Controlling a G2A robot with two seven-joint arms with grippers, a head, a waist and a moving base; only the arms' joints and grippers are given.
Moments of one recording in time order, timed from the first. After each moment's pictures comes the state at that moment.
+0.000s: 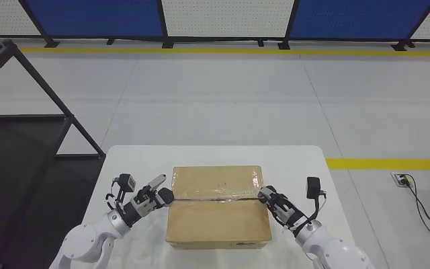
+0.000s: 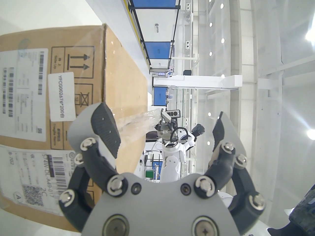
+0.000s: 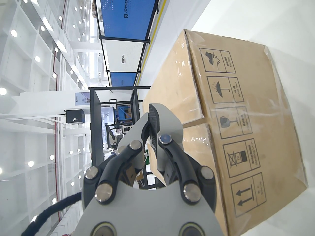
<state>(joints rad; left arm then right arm) 1.14 -1.14 -1.50 -1.54 -0.41 -0.04 -0.78 -1.27 -1.26 1.38 -1.91 0.06 0.31 0.38</state>
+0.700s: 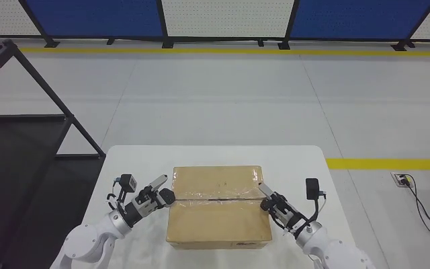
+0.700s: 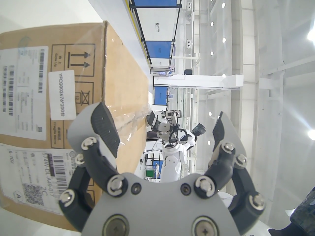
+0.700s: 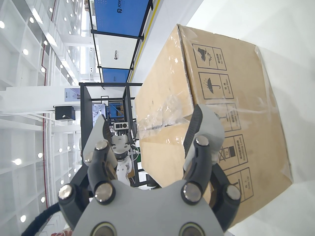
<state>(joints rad) 1.14 -1.13 -1.49 -1.54 -0.41 -0.04 -0.77 -1.28 -1.25 1.38 -1.92 0.01 0.31 0.40</state>
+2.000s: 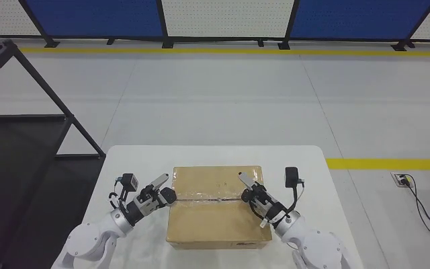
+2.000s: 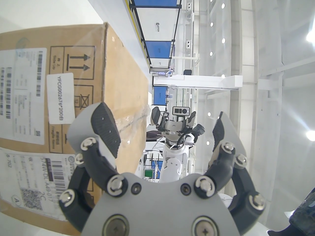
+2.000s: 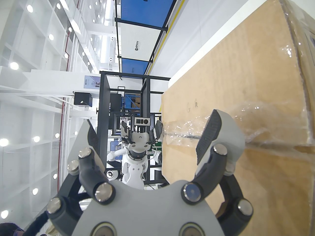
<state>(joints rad) 1.12 -1.13 -1.46 -1.52 -0.43 -0.05 -0.76 -1.14 -1.28 1.23 -1.83 0.06 0.21 0.33</state>
